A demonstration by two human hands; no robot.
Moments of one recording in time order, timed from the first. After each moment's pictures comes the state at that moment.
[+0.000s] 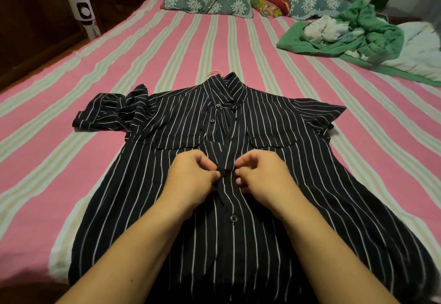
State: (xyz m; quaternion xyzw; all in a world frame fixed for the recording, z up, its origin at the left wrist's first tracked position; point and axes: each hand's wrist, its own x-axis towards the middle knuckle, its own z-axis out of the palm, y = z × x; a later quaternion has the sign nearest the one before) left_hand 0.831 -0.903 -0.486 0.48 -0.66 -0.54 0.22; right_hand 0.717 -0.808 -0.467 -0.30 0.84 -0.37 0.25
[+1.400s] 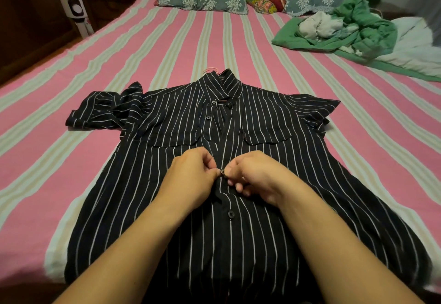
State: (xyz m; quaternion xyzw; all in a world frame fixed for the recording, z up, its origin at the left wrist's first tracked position) left_hand 0.834 -0.906 -0.487 0.43 -0.83 -0.33 0.15; right_hand 0.710 -0.819 -0.463 -0.27 0.76 -0.36 0.47
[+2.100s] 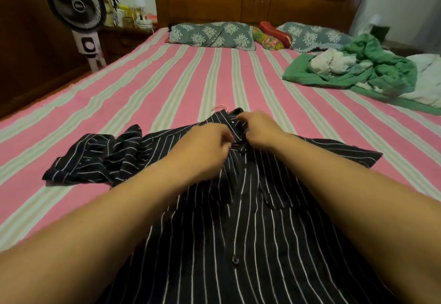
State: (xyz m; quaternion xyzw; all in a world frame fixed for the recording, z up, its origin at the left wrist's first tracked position) left_hand 0.742 -1.032 -0.431 0.31 -0.91 -0.22 0.15; right_hand 0.546 -1.012 -0.459 -0.52 0.84 -0.16 0.06
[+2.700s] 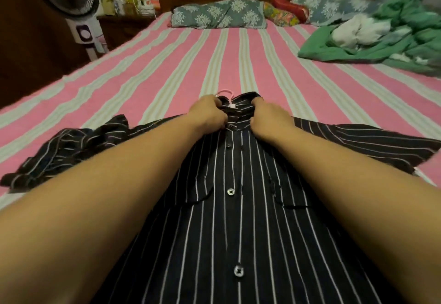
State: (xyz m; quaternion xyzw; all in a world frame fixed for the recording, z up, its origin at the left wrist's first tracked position) left_hand 0.636 -1.138 -0.491 0.45 -0.78 -0.40 0.15; right_hand 0.499 -1.049 -0.518 -0.46 0.87 -0.17 0.00
